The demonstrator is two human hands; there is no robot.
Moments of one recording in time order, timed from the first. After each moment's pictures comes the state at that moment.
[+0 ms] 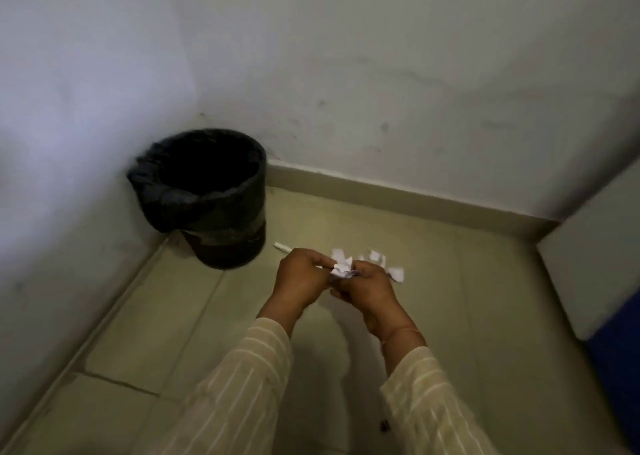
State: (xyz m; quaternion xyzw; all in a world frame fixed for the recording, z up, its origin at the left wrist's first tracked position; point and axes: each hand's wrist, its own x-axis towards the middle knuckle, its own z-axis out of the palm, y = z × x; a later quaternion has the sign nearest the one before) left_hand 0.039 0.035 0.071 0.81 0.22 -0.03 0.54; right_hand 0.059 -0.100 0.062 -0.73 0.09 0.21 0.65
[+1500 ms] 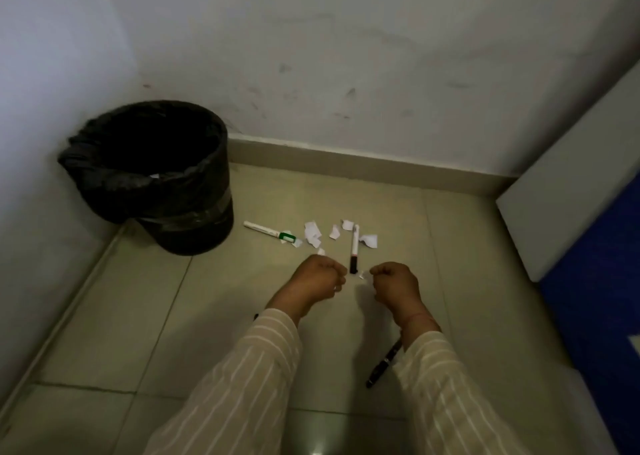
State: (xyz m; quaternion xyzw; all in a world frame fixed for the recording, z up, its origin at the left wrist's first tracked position) left_hand 0.038 -0.014 0.037 0.69 0.20 -0.27 0.64; right_hand 0.057 -0.192 -0.001 -0.85 0.22 0.14 0.45
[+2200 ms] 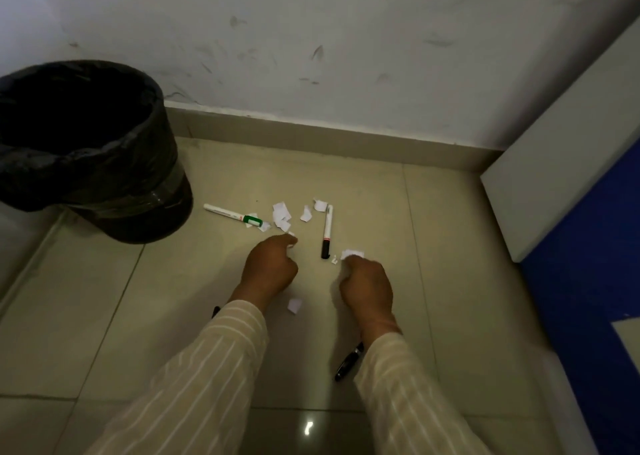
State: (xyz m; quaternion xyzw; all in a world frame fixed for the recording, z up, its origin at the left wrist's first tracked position) left_hand 0.061 -0.010 -0.018 0.91 0.12 -0.13 0.36; right_hand 0.047 -0.204 -0.045 -0.97 0.08 0.07 0.23
